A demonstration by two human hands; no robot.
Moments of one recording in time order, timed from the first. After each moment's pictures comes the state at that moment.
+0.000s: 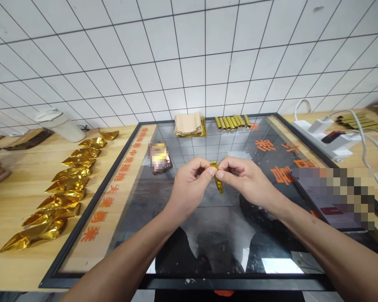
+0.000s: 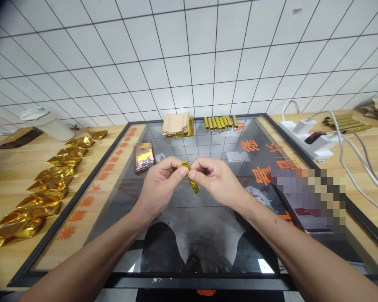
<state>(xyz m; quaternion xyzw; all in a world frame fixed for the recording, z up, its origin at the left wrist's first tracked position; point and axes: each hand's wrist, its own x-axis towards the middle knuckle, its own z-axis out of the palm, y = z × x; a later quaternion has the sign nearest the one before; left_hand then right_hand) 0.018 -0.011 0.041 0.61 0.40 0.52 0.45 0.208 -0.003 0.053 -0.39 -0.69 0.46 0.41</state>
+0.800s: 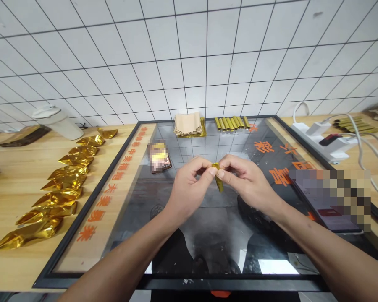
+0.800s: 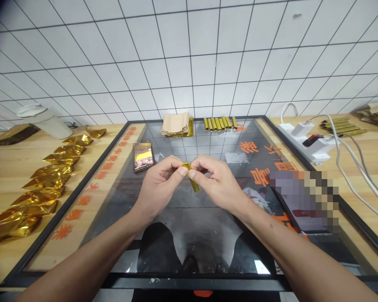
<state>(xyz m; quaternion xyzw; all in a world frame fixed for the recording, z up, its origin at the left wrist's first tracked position) 0.017 -0.014 0.045 0.65 0.39 0.51 0.41 0.208 -0.007 0.052 -0.37 -0.72 0.40 0.44</state>
